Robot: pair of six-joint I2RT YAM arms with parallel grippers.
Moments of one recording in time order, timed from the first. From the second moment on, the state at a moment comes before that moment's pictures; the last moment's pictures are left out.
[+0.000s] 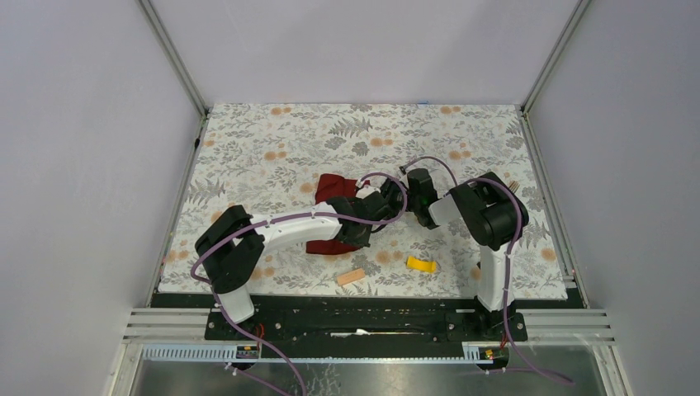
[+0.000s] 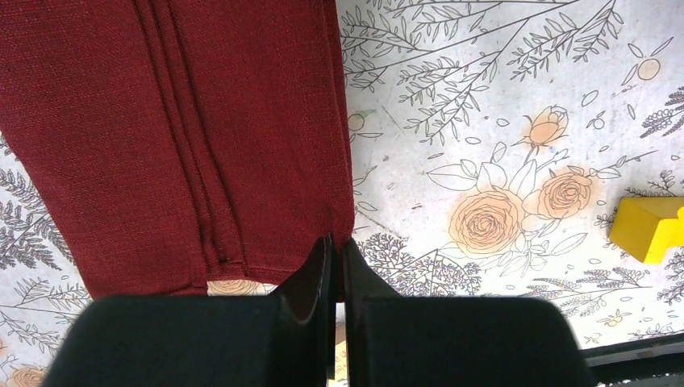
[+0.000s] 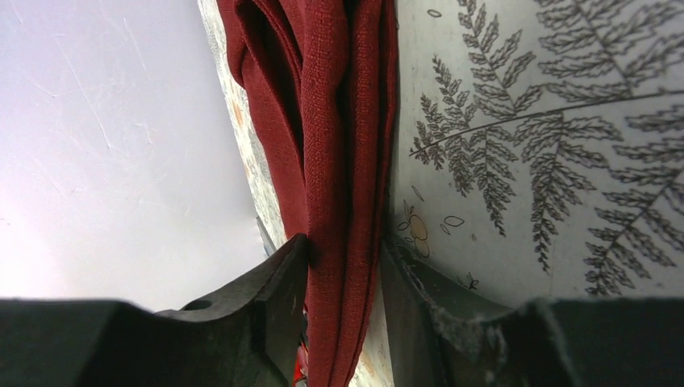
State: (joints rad) left arm -1.00 1.75 1.20 -0.66 -0.28 -0.68; right arm 0.44 2.03 0.81 0.67 -0.61 1.16
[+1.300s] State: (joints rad) left arm -0.44 1.76 1.06 -0.15 0.26 -0.77; right arm 0.40 2.02 0.94 0.39 -0.56 0.86
